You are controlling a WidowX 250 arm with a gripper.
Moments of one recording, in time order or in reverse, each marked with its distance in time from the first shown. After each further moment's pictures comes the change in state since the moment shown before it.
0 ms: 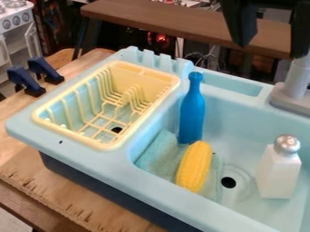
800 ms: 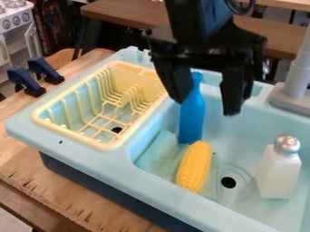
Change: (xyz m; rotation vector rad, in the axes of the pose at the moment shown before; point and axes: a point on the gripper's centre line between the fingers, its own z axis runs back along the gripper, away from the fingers) arm -0.070 0.022 -0.017 -0.002 0.039 0.118
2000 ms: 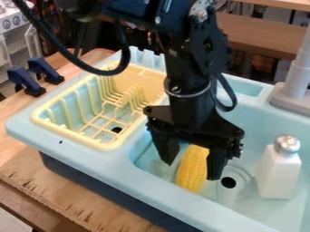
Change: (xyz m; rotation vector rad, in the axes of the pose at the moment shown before) arm -0.014 0.030 -0.084 0.112 0.092 0.129
